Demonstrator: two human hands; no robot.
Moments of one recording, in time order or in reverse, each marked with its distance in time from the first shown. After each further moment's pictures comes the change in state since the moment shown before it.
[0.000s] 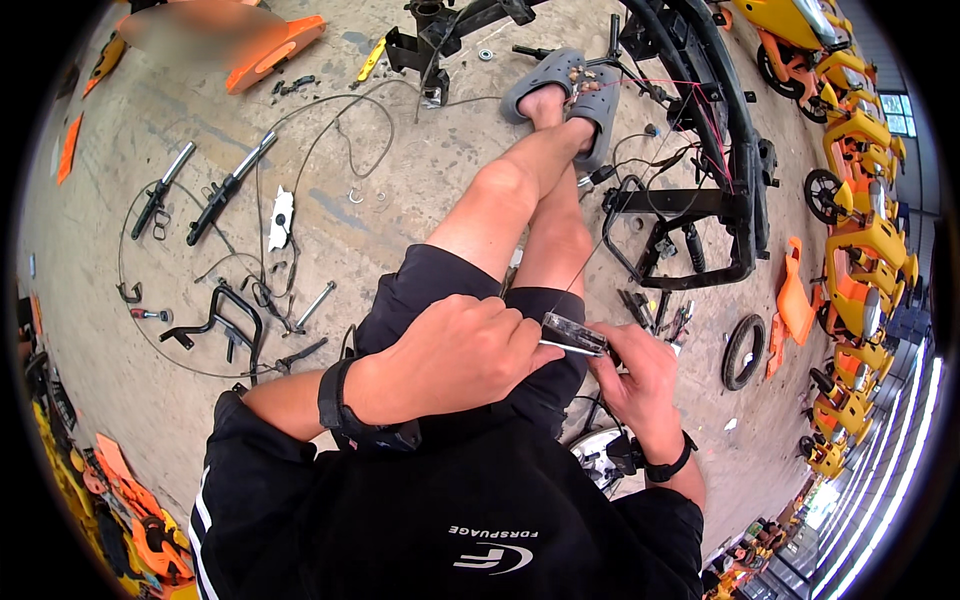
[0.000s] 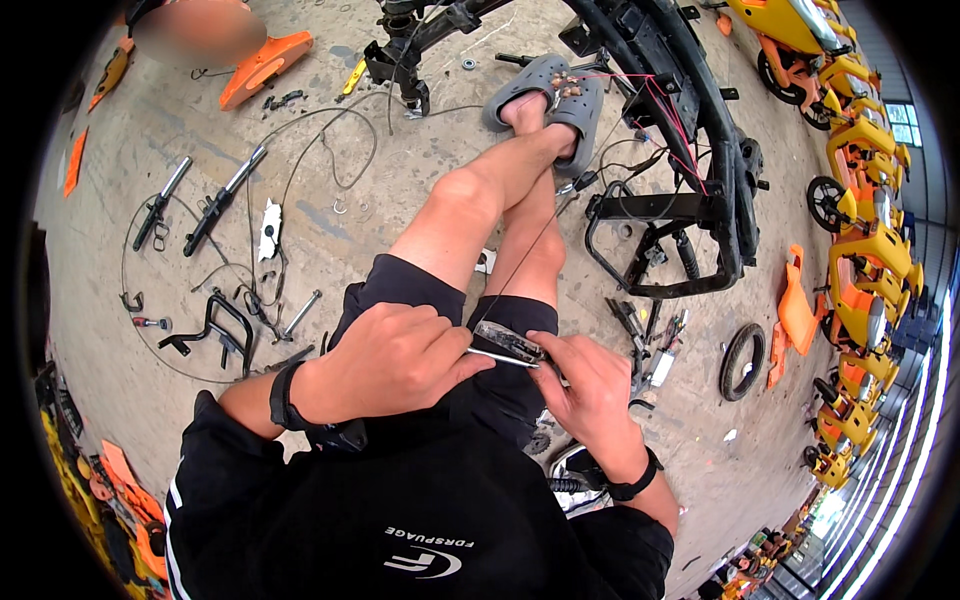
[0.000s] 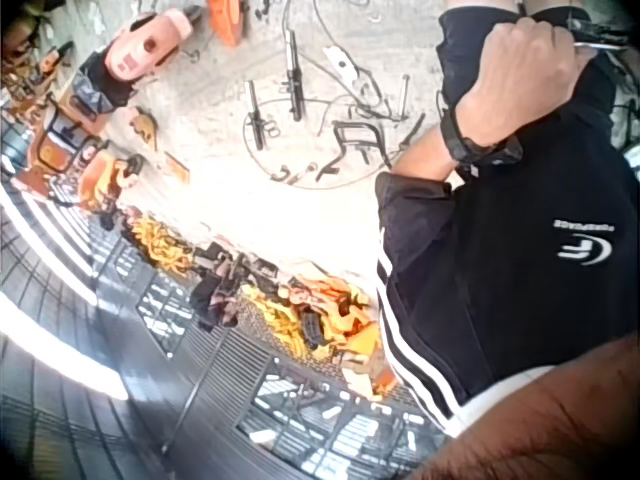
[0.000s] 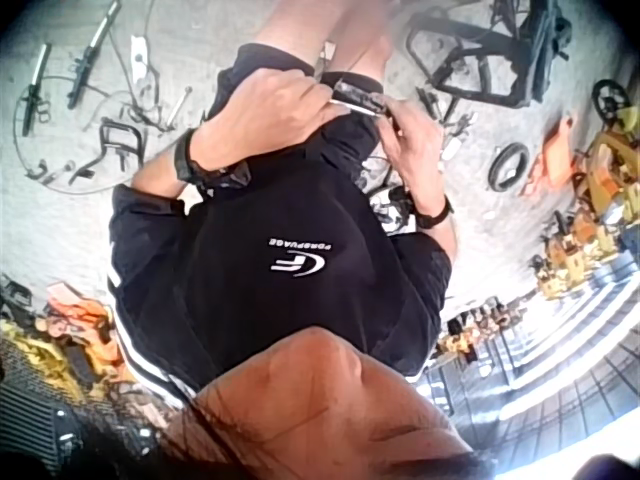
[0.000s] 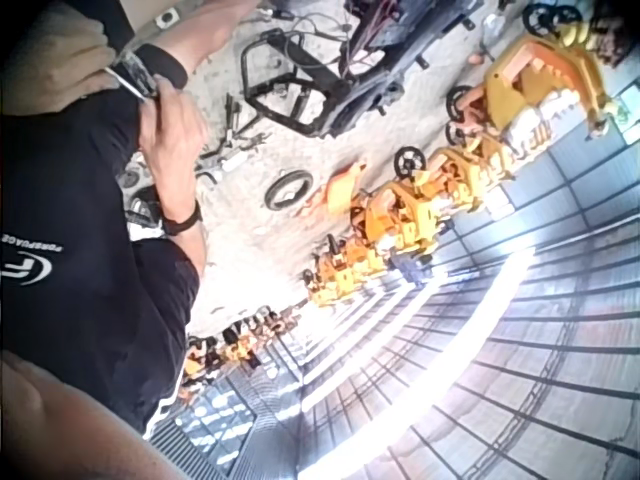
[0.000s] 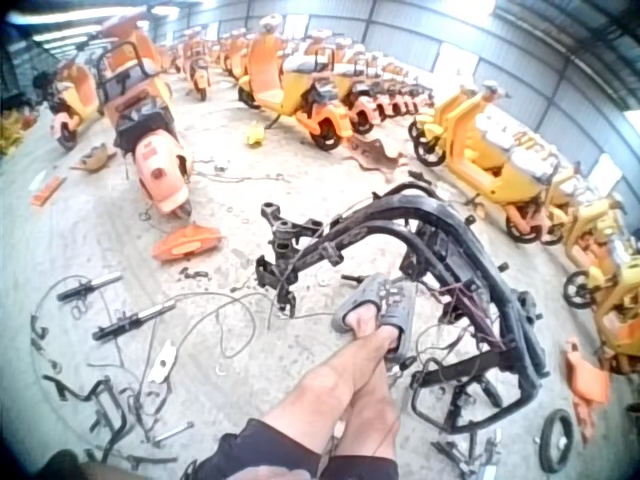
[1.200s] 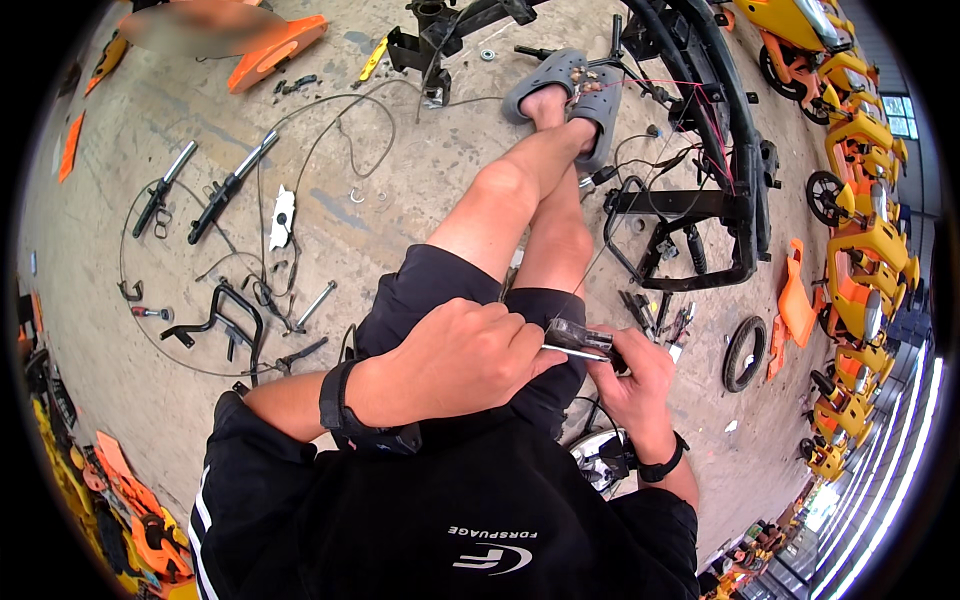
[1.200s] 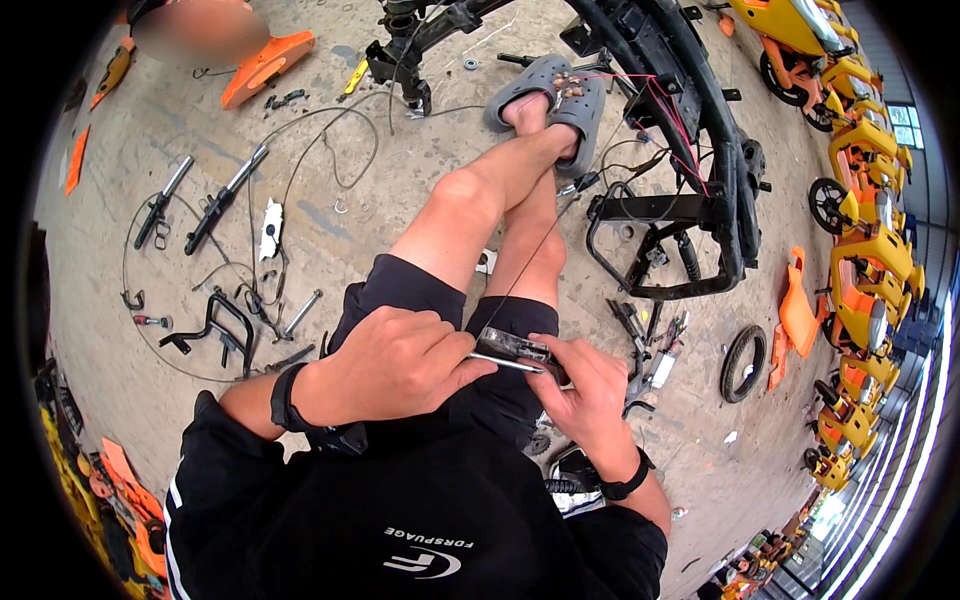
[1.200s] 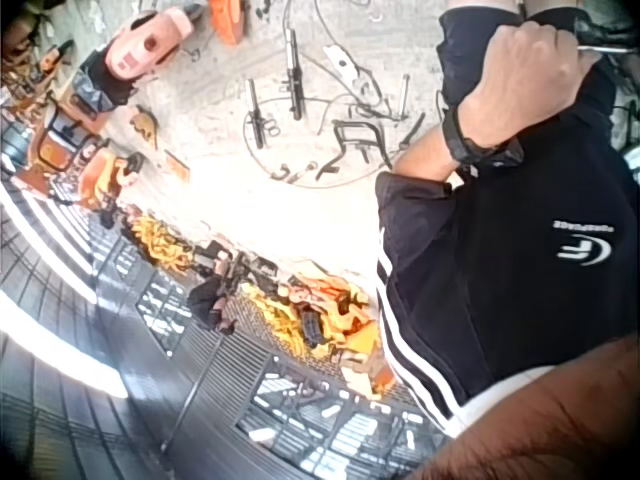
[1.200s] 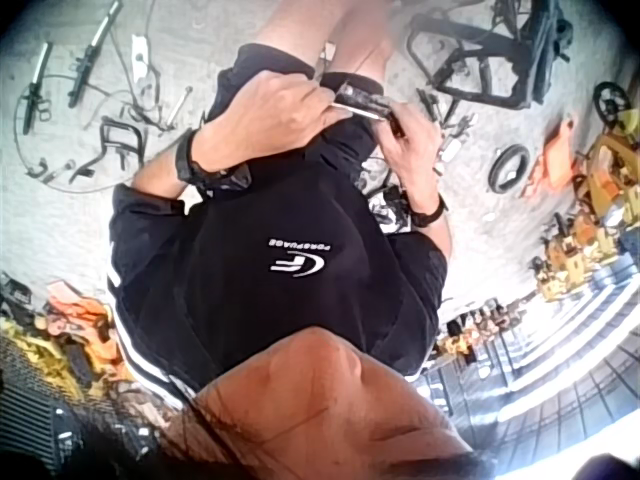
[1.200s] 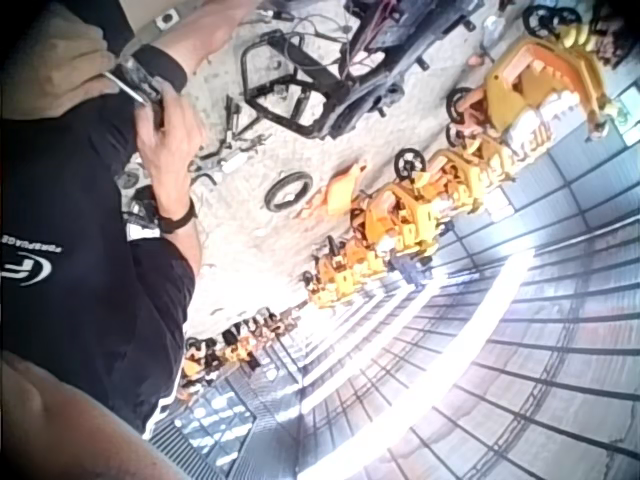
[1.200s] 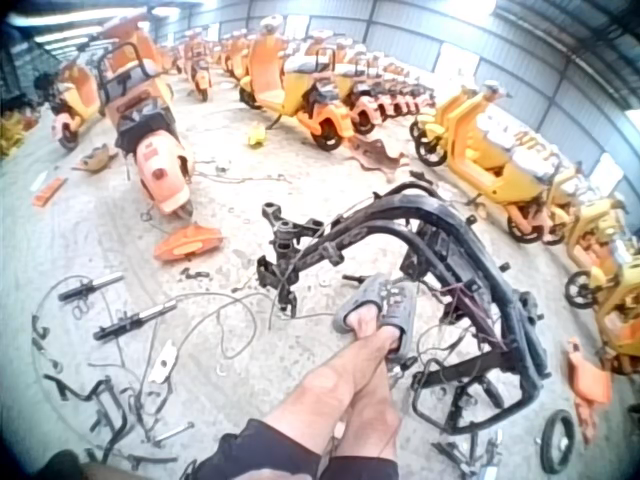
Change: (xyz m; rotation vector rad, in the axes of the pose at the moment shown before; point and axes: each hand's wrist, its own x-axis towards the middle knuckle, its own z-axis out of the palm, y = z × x) left_hand 0.002 0.003 0.002 -0.043 0.005 -0.014; right_hand -0.005 0.002 0.009 0.058 0.076 0.062
